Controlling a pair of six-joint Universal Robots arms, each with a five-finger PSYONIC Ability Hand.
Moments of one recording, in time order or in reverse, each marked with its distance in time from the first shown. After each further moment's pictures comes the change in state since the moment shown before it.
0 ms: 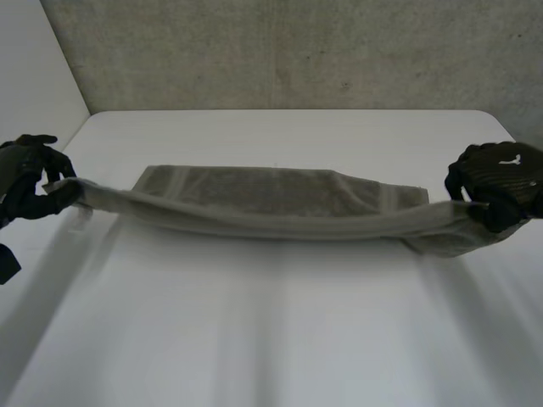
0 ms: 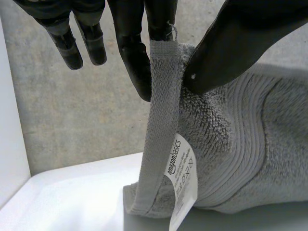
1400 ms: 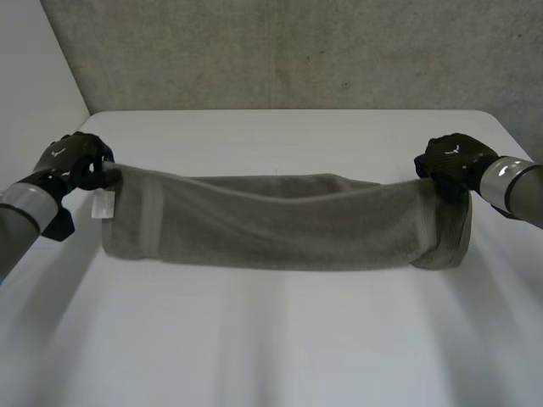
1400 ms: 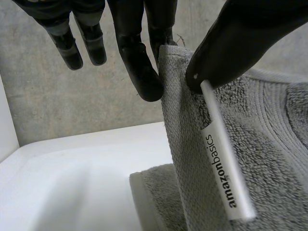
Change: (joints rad) left arm -0.275 -0.605 0.567 -0.094 -0.308 0.065; right arm 0.135 0.612 -0.517 -0.113 0.138 -0.143; left_hand 0.000 0.000 0.000 0.000 0.000; right_hand 0.000 0.016 0.000 0.000 0.015
